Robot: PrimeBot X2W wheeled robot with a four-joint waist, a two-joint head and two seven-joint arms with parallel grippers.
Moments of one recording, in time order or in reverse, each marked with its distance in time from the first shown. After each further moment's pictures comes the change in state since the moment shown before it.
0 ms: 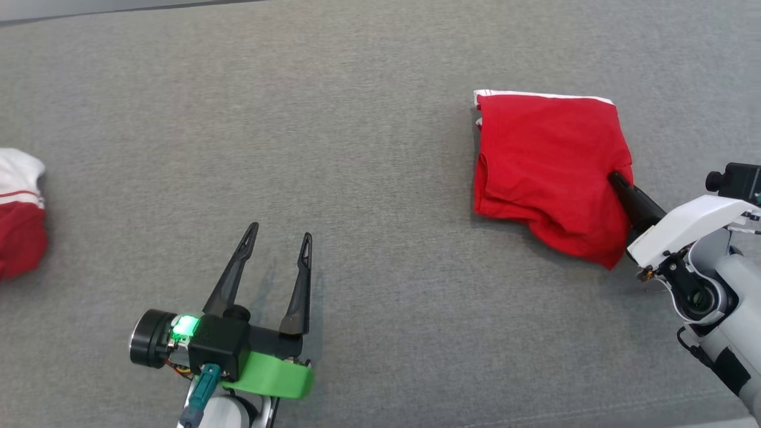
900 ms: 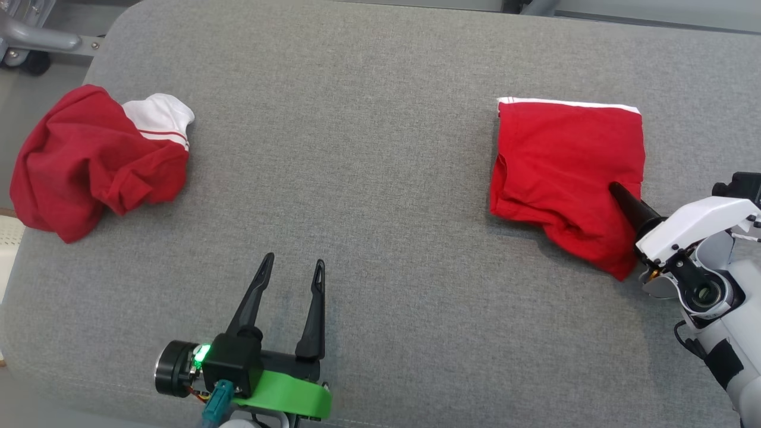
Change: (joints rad) left arm 0.047 -0.006 -0.068 0.035 -0.109 0.064 0.000; right arm 0.018 0.097 -0.202 0.118 -0.022 0.000 0.164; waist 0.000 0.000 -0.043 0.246
